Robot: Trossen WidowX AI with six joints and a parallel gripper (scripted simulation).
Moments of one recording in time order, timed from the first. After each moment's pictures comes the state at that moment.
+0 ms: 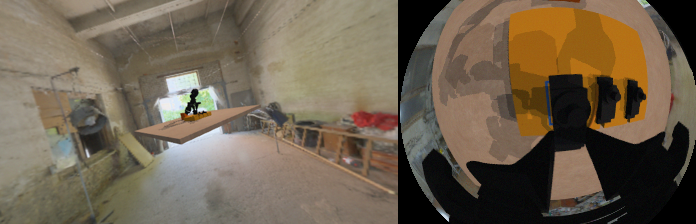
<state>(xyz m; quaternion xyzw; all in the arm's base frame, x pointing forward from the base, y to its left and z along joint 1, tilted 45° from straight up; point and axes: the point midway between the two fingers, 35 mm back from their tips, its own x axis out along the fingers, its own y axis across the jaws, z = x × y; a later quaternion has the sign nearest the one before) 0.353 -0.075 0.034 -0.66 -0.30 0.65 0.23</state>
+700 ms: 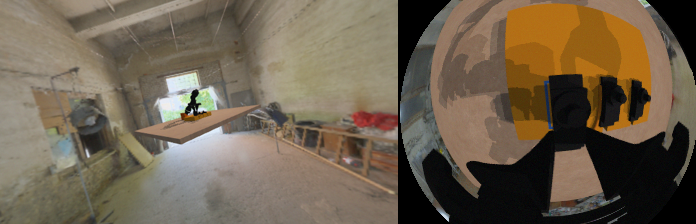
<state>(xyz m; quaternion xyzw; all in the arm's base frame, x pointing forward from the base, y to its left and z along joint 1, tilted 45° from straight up) 0.353 -0.065 0.025 -0.66 -0.30 0.65 0.23</state>
